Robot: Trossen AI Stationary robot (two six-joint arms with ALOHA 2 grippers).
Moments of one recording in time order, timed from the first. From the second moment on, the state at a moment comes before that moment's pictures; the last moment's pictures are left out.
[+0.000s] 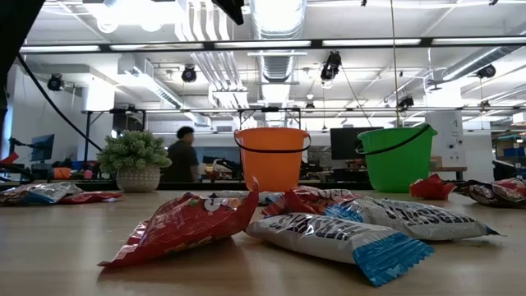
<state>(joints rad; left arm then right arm) 0.03 1.92 2.34 -1.57 -0.12 -0.05 0.86 1.26 1.38 -1.57 0.45 1.51</state>
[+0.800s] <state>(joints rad) 0.04 1.52 1.83 -1.57 -0.16 -0.40 0.71 1.21 1.38 -1.57 0.67 1.44</state>
